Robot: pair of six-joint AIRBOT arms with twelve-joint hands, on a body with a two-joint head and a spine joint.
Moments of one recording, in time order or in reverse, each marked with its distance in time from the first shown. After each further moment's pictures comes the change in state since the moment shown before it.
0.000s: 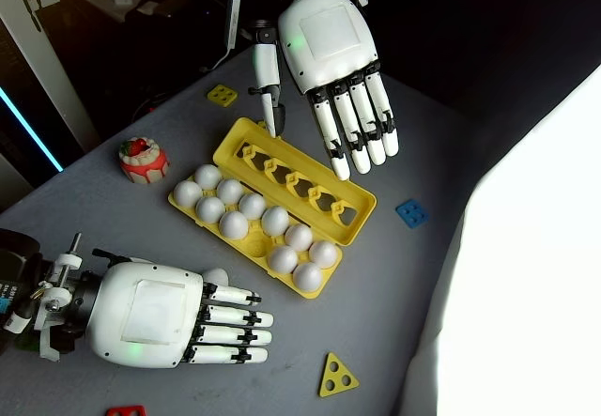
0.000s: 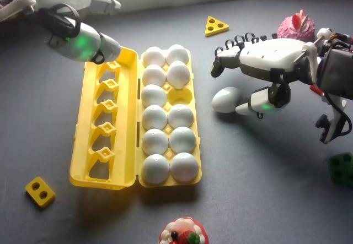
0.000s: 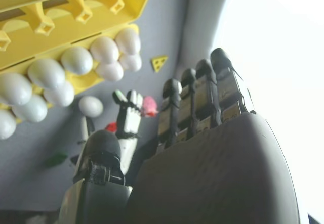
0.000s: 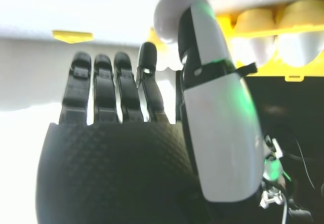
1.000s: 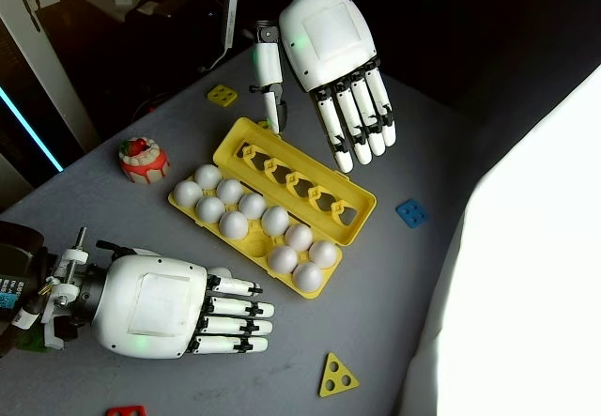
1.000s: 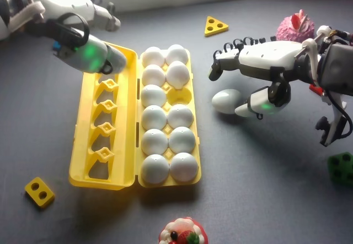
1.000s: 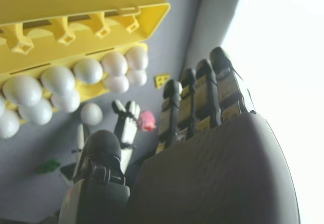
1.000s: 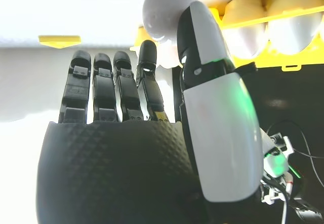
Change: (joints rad) left arm 0.037 -0.014 -0.020 0.021 0.044 -0.172; right arm 0.021 0.009 0.000 0.052 -0.065 -0.002
